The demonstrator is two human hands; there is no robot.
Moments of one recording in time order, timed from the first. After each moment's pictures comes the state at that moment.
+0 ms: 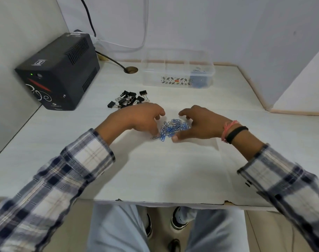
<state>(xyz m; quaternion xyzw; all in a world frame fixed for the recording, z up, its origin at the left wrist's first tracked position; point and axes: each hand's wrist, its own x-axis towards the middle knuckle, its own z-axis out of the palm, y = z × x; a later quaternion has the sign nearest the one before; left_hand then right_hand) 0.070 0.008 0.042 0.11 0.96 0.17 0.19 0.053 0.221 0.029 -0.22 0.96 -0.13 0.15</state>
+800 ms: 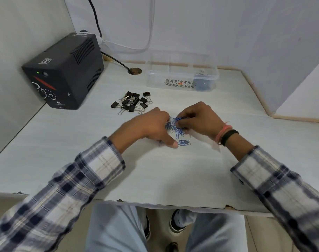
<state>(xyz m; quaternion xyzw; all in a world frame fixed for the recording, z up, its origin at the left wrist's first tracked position) 0.085 0.028 0.034 0.09 0.97 0.14 0.16 0.041 0.213 0.012 -0.20 0.89 -0.40 0.06</state>
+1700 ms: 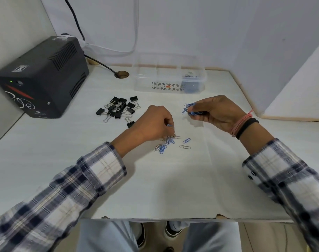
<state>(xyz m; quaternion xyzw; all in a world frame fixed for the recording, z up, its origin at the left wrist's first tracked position) 0.054 0.058 0.016 0.11 0.94 0.33 0.04 0.009 0.268 0.041 0.04 0.71 -0.69 0.16</state>
